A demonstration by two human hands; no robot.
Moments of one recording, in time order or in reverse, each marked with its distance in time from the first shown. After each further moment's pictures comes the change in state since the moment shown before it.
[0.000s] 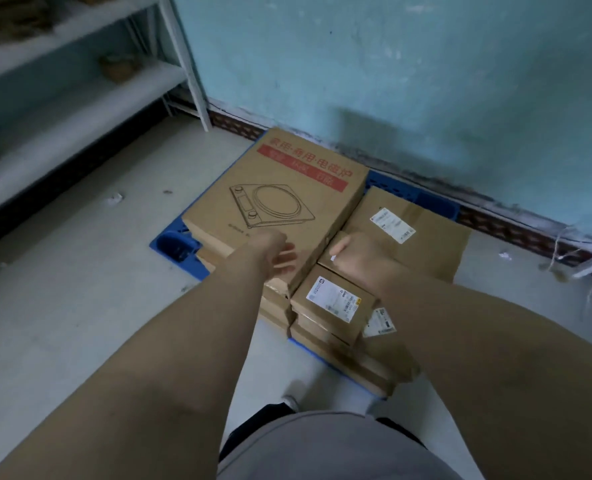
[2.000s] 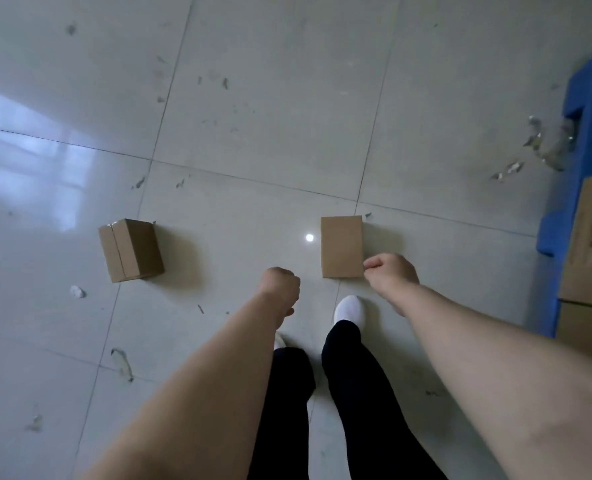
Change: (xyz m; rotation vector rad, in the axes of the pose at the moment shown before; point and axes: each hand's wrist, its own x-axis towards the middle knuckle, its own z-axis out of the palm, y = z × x) left_hand -0.120 -0.667 -0.339 -0.690 0.670 -0.562; right_hand -0.281 0.060 0.604 -0.765 -0.731 -0.342
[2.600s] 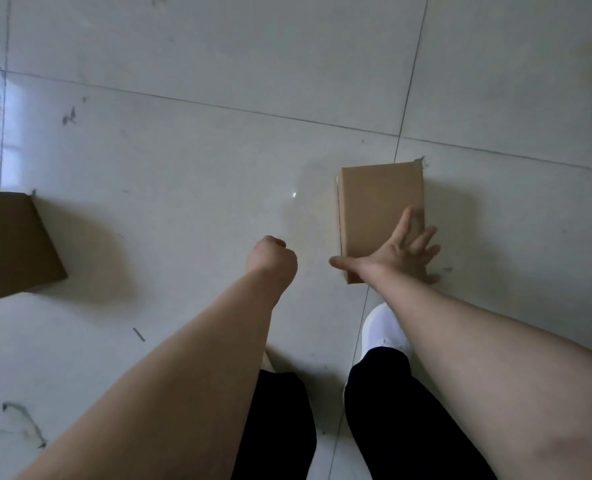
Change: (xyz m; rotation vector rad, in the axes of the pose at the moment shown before) left_hand 0.355 -0.075 0.058 0.172 0.035 -0.027; right_hand 0.279 0.049 0.221 -0.225 0.110 0.268
